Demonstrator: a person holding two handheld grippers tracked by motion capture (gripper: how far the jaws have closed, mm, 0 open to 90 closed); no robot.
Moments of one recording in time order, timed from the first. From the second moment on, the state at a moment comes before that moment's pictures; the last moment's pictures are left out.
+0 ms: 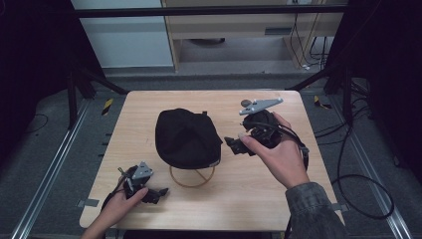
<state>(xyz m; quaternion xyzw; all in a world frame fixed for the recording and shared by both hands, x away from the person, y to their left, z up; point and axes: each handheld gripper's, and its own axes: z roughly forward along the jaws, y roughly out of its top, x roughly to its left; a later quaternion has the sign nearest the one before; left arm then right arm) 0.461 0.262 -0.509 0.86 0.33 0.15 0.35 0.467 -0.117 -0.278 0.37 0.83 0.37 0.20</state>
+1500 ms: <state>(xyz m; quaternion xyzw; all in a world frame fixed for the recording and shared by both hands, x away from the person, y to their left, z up) 0.461 0.263 -0.509 0.86 0.33 0.15 0.35 0.450 -0.148 -0.467 0.43 0.83 0.32 0.14</state>
